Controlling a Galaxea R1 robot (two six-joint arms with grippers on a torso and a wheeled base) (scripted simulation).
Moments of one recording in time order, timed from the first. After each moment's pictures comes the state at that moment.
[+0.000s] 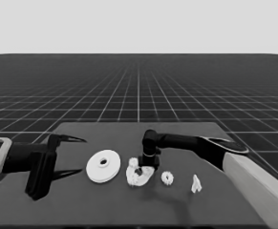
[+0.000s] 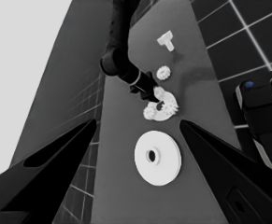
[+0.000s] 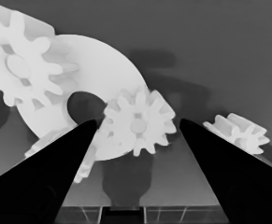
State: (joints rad) left arm -0.34 1.75 -0.42 0.31 0.68 0.35; right arm -0.15 2.95 -1.66 -0.33 -1.48 1.31
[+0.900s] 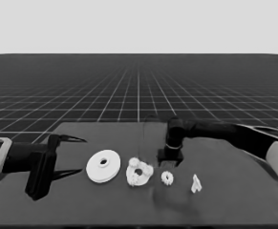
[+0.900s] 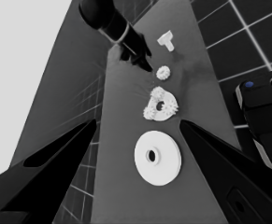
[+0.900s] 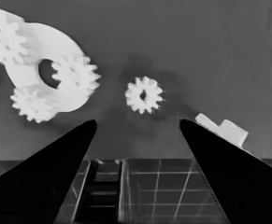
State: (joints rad) left arm -0.34 1.75 -0.42 0.31 0.68 0.35; right arm 0.01 2.64 -1.26 -0.18 -1.54 1.38
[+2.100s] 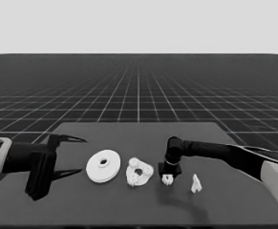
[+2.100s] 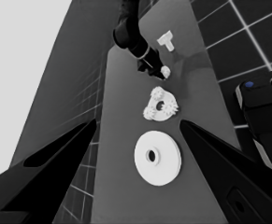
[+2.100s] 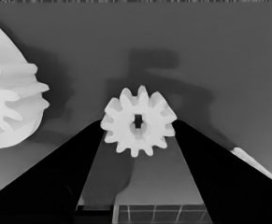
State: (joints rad) left arm -0.34 1.75 -0.42 0.31 0.68 0.35; right arm -0.20 2.64 -1.36 -0.38 -1.46 1.30
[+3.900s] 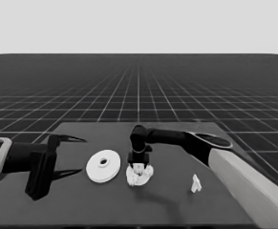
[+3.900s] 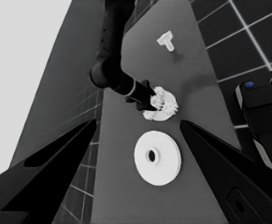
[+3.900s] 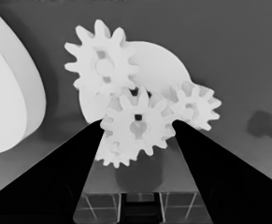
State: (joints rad) left arm -0.34 1.75 -0.42 0.31 0.68 0.35; right arm -0.10 3.09 -1.77 -0.28 -1.50 1.36
